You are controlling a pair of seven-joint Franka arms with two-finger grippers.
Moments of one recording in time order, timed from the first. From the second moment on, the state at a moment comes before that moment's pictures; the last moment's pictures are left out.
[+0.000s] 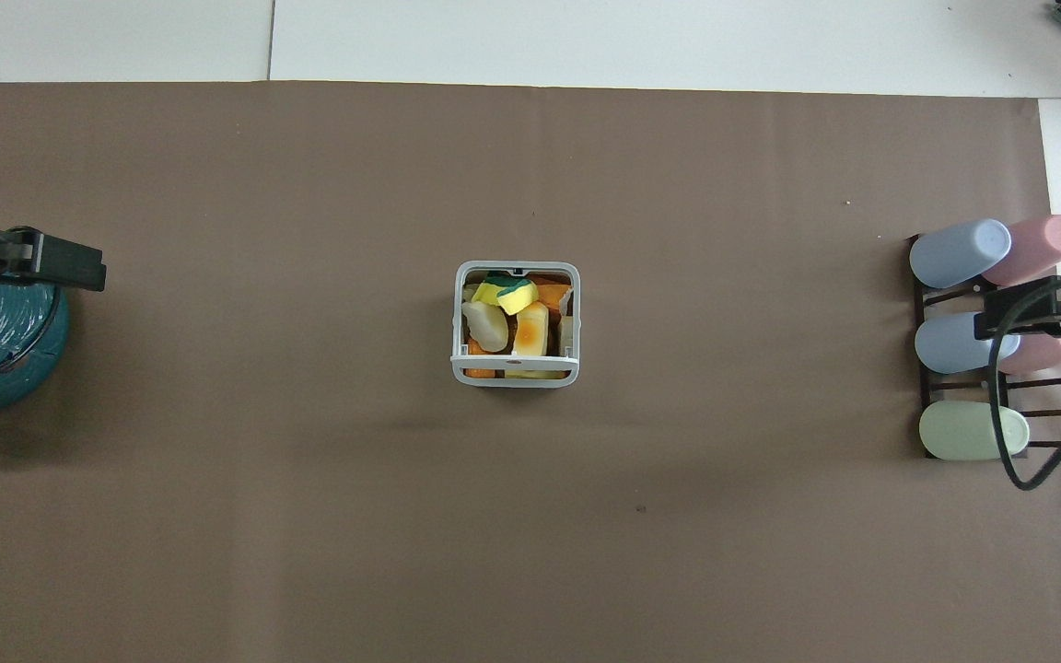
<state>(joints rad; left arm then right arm) -0.09 0.01 -0.03 -1.48 0.02 1.55 0.00 0.02 -0.07 -0.03 -1.60 0.00 1.50 0.11</state>
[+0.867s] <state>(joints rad) -0.07 -0.02 0.00 -1.55 0.02 1.56 0.00 0.02 -0.07 -0.03 -1.60 -0.01 1.50 0.11</state>
